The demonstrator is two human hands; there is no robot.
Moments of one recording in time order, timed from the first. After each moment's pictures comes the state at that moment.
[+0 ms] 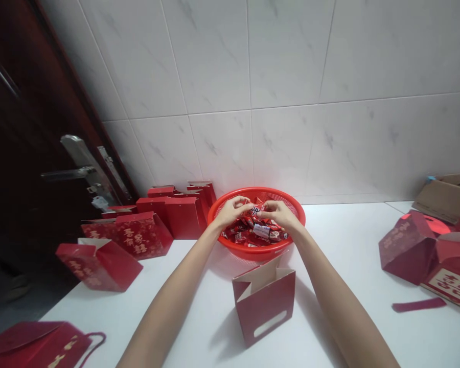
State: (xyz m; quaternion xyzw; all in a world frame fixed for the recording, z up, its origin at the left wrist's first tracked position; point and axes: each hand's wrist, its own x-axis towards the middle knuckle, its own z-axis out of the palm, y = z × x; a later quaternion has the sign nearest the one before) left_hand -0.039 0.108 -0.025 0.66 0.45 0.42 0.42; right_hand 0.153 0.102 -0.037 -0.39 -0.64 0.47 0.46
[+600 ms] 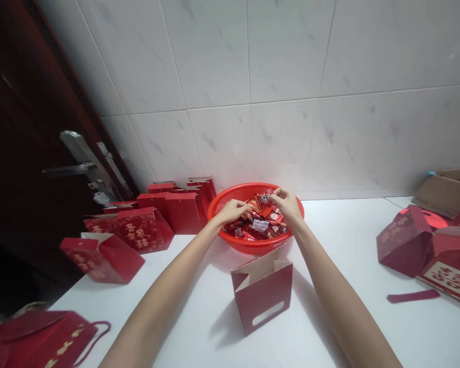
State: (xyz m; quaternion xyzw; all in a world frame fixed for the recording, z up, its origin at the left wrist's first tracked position) left_hand -0.041 0.124 -0.040 0.74 0.51 0.26 0.36; right_hand 0.156 0.105 -0.038 -0.41 -0.54 0.41 0.62
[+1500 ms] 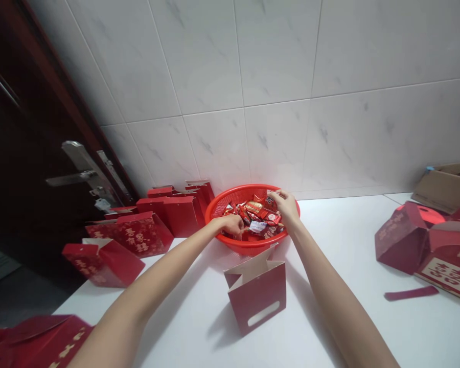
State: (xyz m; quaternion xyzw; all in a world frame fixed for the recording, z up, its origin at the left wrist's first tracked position) left_hand -0.036 0.123 -0.039 0.78 0.57 -0.12 0.22; right_hand 0.159 0.106 -0.042 -0.43 -0.43 0.44 0.66
